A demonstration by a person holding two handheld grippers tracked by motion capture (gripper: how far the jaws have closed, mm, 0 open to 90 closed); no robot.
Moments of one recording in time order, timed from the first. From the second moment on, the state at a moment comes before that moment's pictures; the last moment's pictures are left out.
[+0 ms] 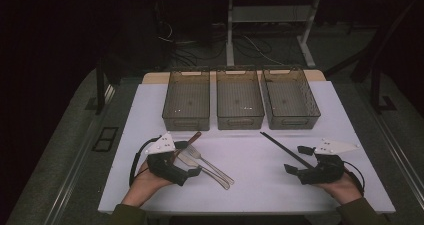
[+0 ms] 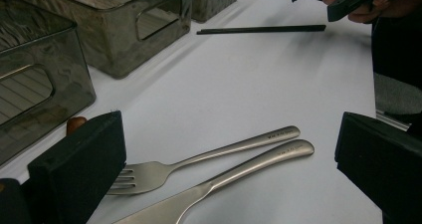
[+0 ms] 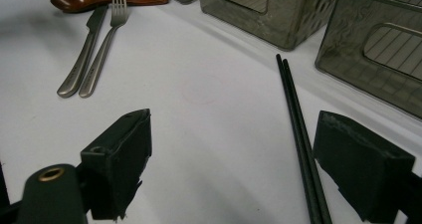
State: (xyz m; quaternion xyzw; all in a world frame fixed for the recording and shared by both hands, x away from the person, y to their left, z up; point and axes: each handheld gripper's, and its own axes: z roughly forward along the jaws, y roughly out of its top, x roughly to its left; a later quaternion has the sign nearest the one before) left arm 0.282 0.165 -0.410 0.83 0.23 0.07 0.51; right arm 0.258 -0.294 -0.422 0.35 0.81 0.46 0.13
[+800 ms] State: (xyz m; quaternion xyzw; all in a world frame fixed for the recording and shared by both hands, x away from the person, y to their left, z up) left arm 0.280 0.171 -0.411 0.83 0.23 0.07 0.49; right arm 0.268 -0.295 -0.405 0.36 0.81 0.45 0.12
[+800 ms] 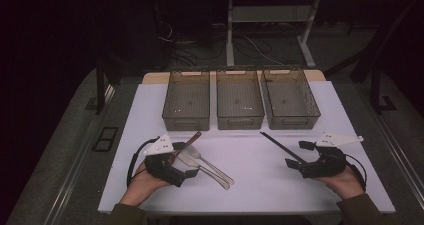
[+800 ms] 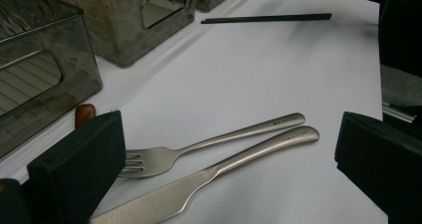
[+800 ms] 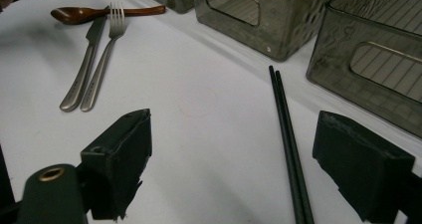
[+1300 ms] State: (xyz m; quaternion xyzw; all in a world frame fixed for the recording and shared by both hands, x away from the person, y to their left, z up) left arm 0.279 0.171 -0.415 0.84 0.23 0.08 0.48; right arm 0.281 -0.298 -0.397 0.36 0.81 0.45 0.12
